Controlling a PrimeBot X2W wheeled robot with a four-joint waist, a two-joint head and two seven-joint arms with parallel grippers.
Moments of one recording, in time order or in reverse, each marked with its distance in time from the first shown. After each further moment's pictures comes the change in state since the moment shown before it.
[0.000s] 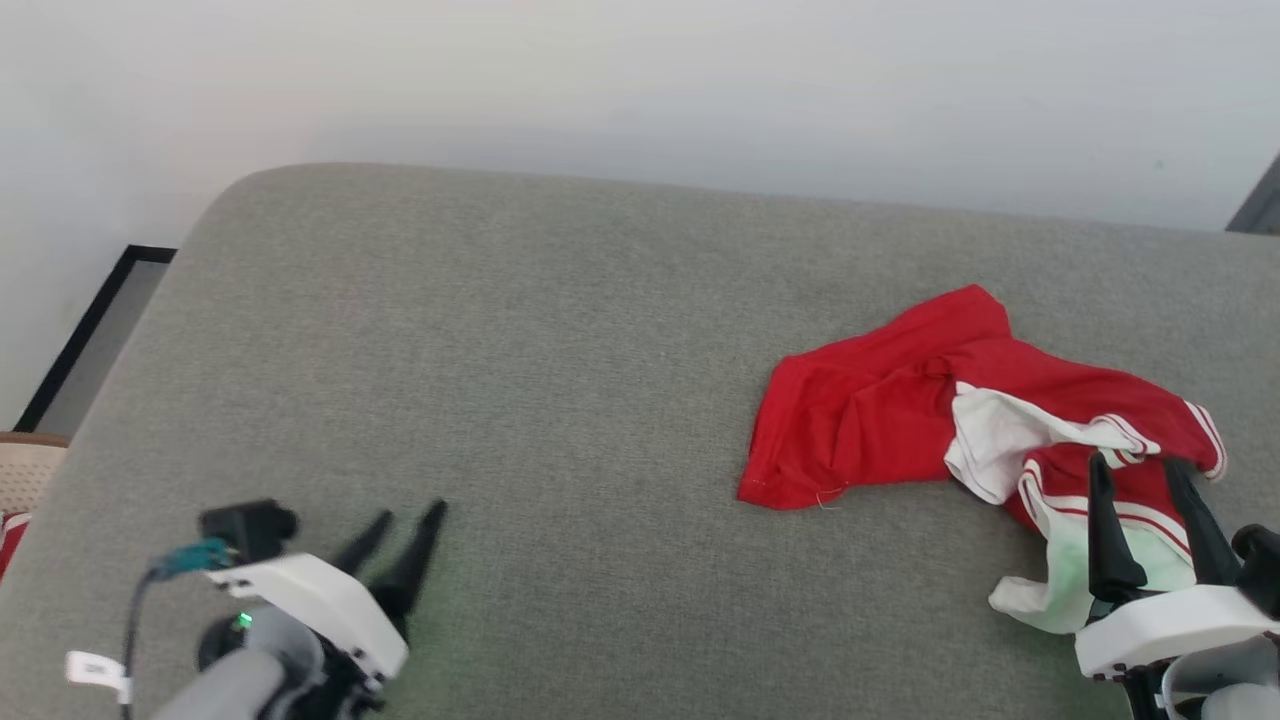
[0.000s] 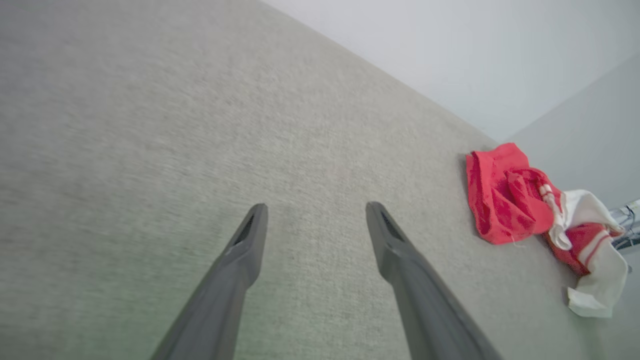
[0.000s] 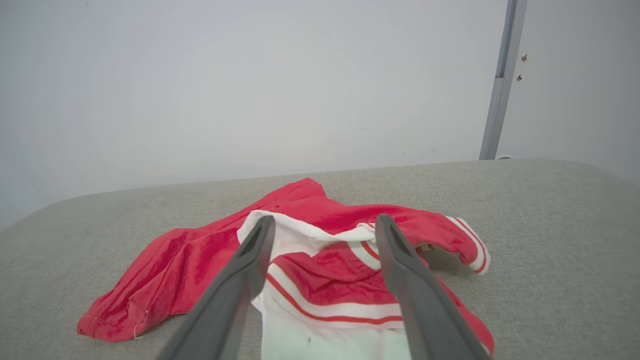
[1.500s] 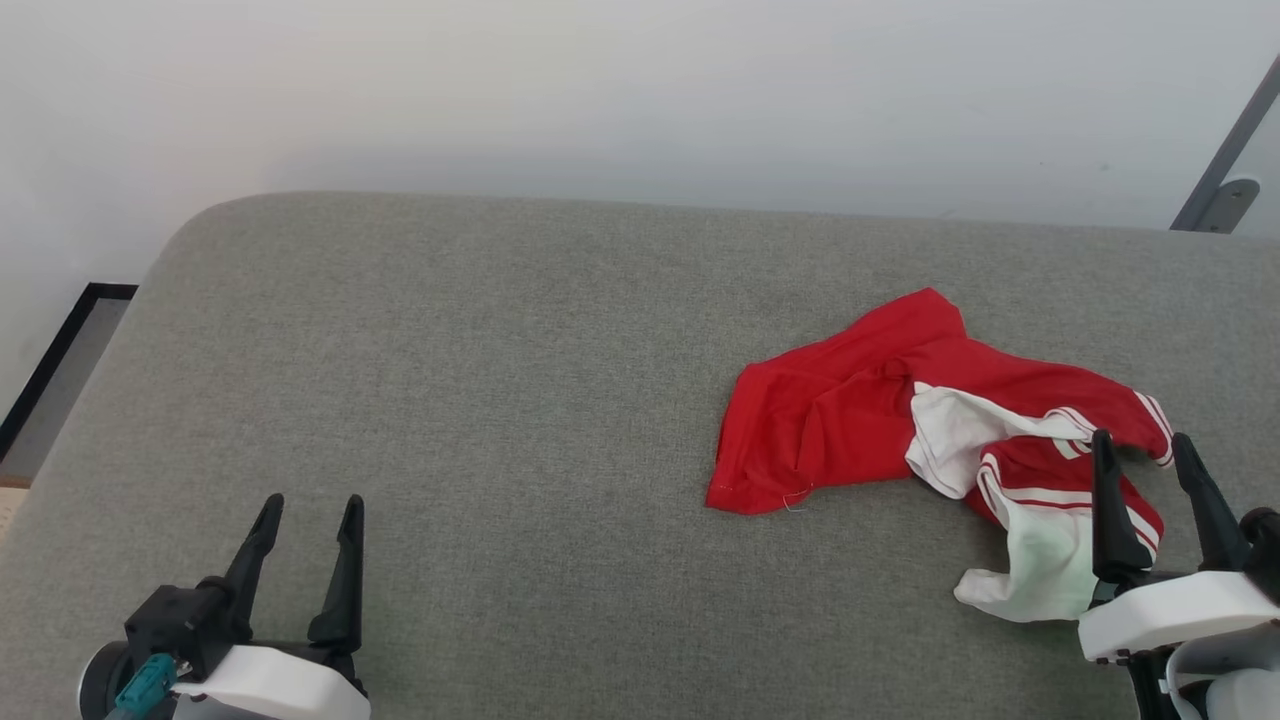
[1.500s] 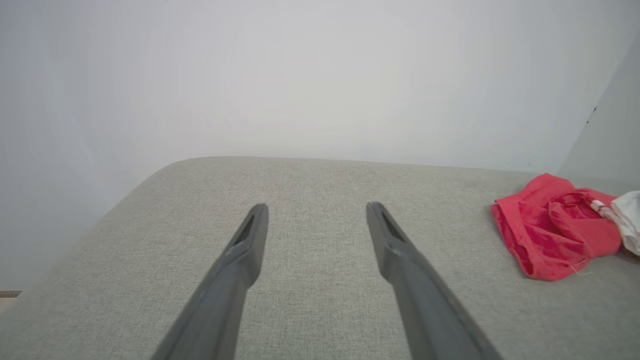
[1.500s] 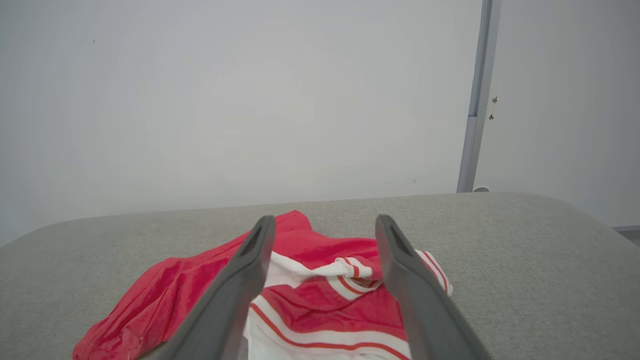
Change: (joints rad) left arm 0.457 -0.272 0.904 -0.452 1.079 0.002 -0.001; right arm 0.003 -0.003 0.002 -0.060 -0.017 0.000 0.000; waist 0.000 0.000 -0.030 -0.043
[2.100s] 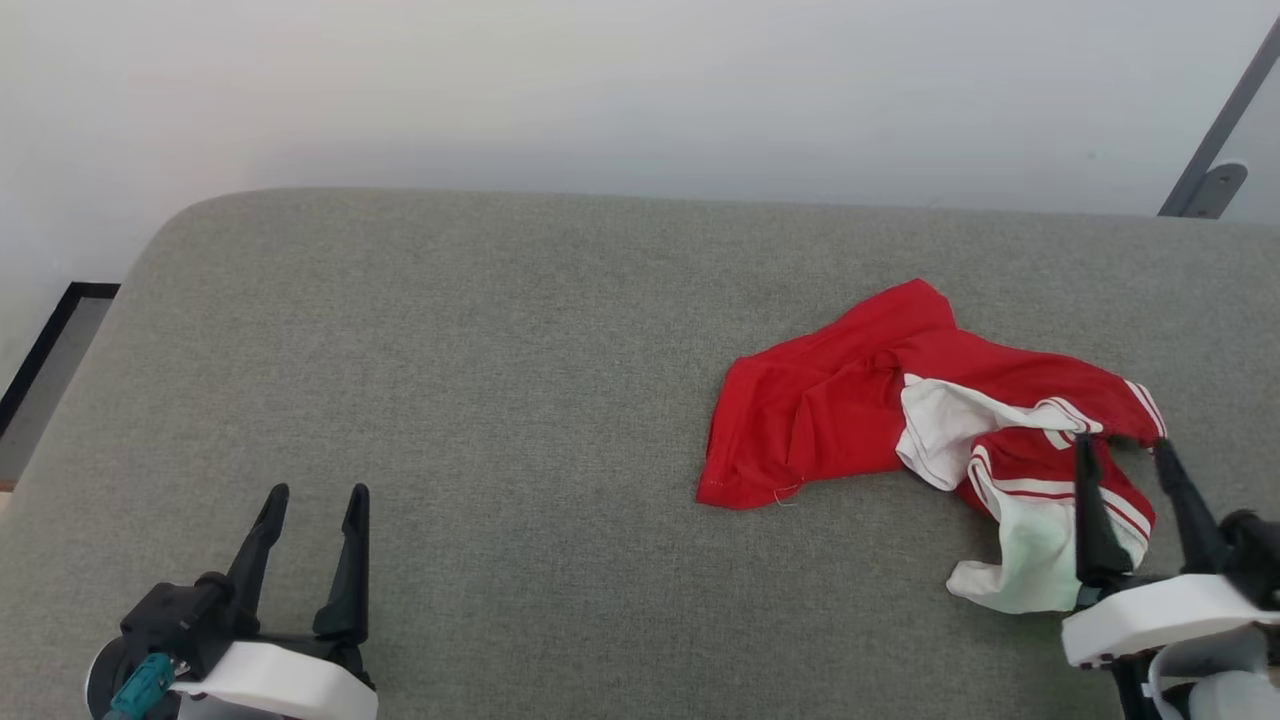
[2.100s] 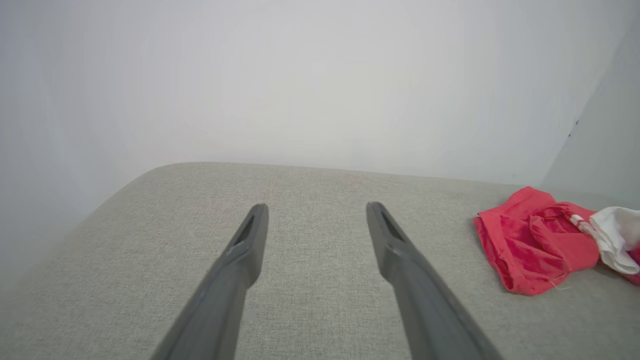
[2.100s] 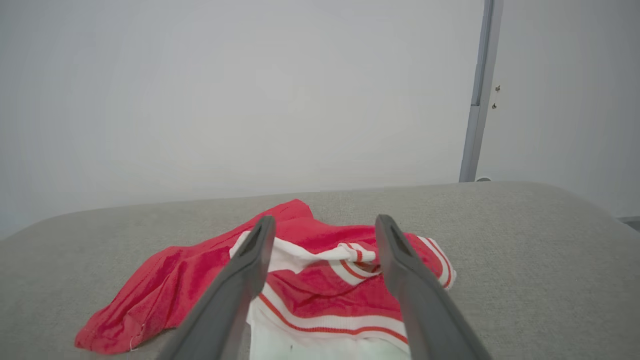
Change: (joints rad) left arm 0.005 -0.018 0.001 -0.038 -0.021 0.000 0.000; right arm 0.002 0.011 0.016 0.002 -0.004 0.000 0.000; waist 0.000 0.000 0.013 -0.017
